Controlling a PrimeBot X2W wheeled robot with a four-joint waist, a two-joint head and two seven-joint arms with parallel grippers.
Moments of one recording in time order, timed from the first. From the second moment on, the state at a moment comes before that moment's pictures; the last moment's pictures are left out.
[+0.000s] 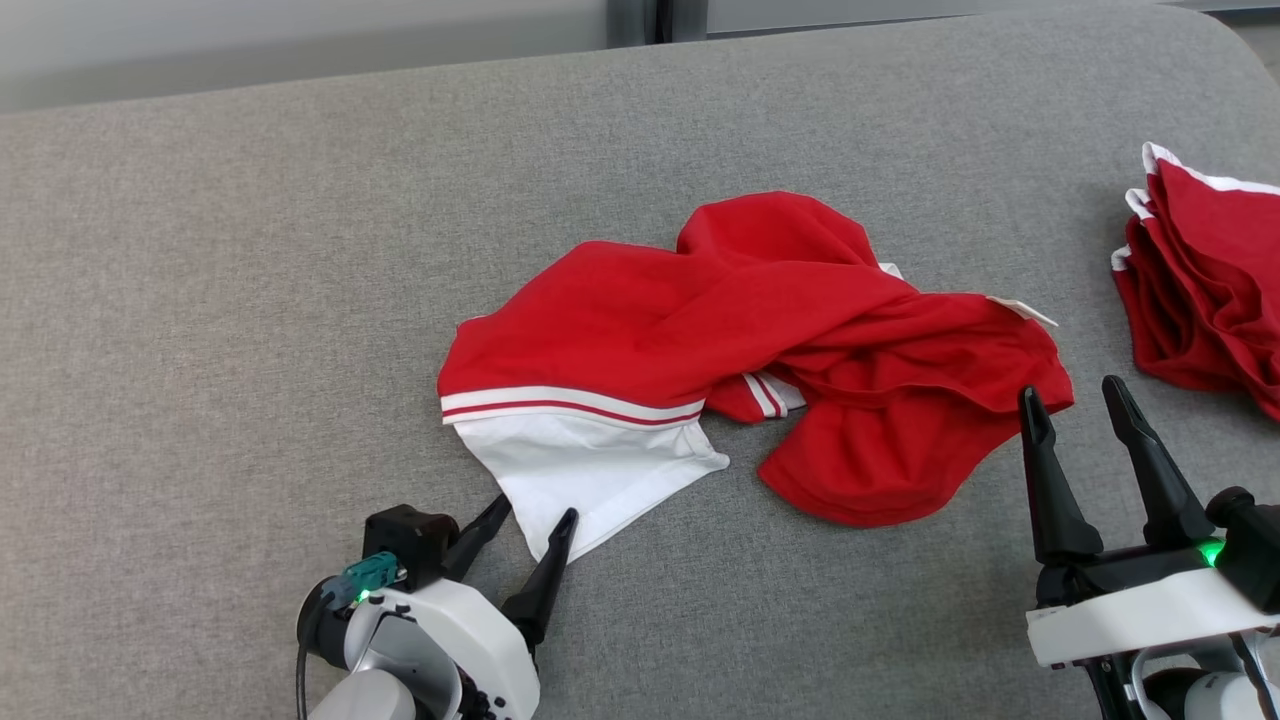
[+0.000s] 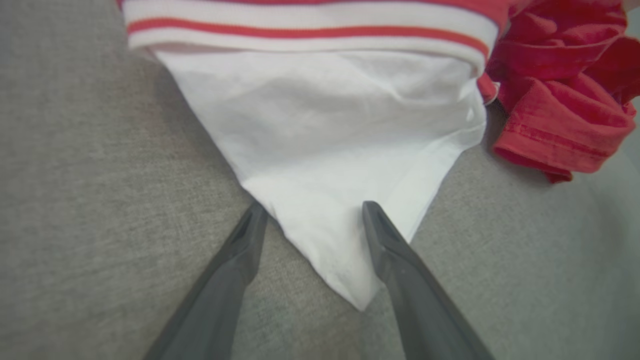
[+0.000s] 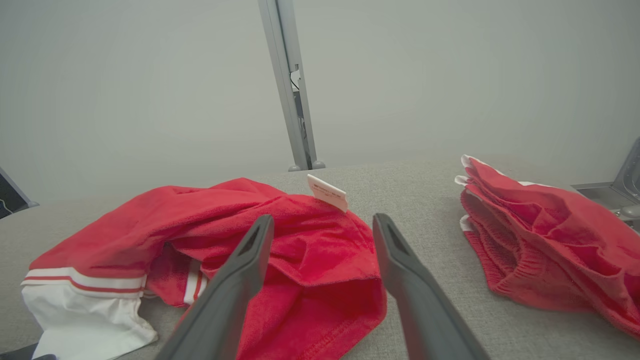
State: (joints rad) left arm -0.23 0.21 -0.59 0.34 -0.62 0.02 -0.01; right arm -0.03 -0.05 0.01 -0.11 0.24 0.13 -0.08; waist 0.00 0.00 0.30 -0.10
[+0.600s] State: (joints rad) left arm -0.30 0.38 -0.38 -0.06 -0.57 0.10 -0.19; right arm -0.03 -0.05 -0.02 -0.08 0.27 0.13 -0.10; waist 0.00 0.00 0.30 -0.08
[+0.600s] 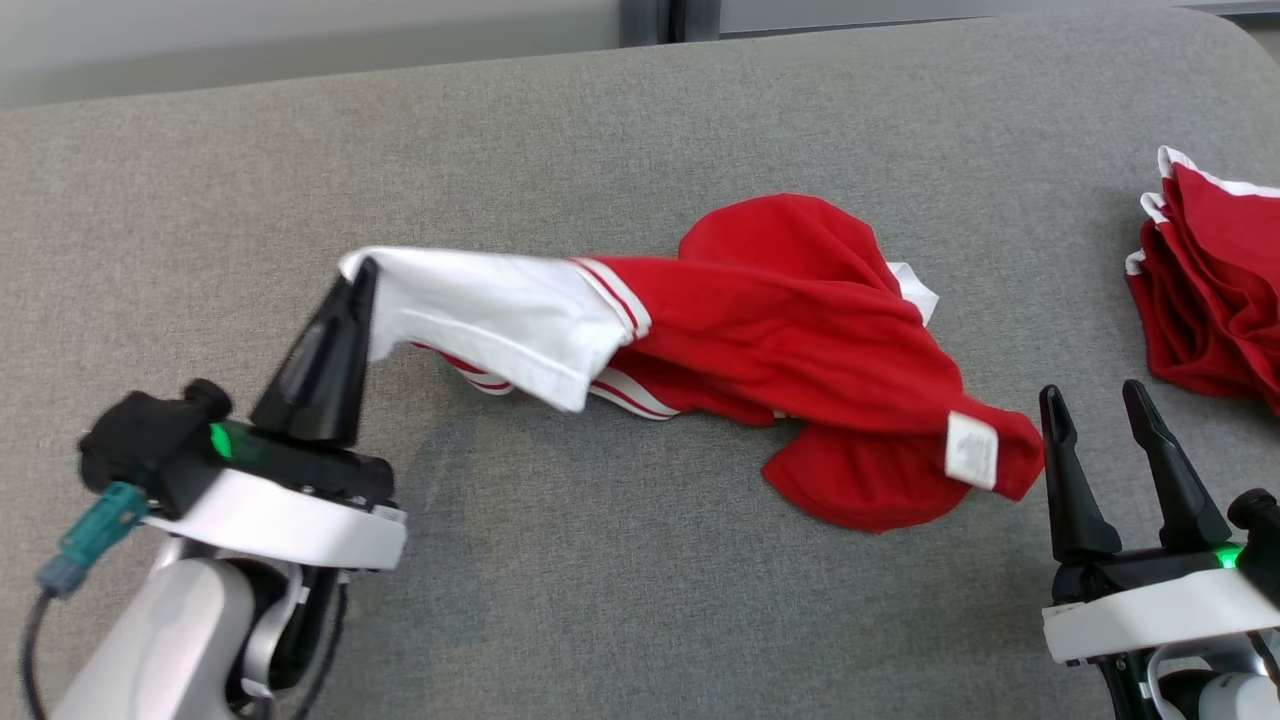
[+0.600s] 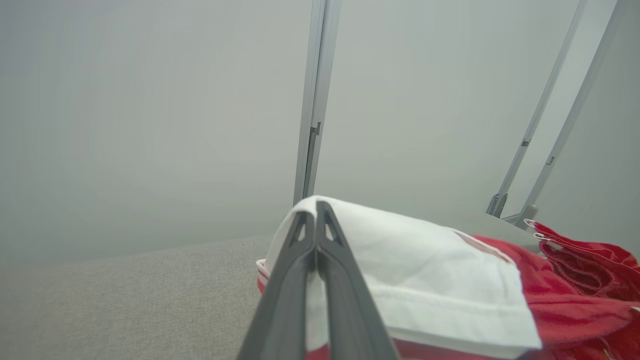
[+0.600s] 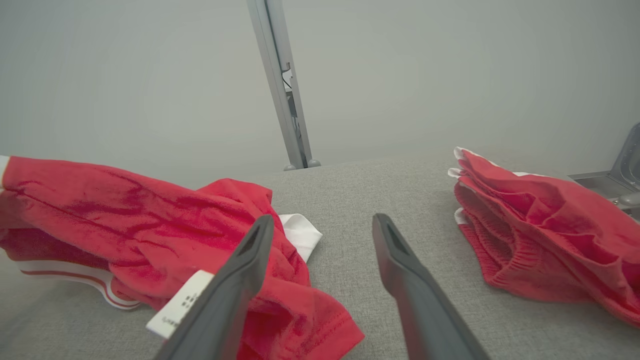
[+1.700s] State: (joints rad) left arm -0.09 0.34 -0.31 0.17 -0.65 0.17 -0.24; right arm -0.05 -0.05 -0.06 -0.10 0.24 0.13 -0.06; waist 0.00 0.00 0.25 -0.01
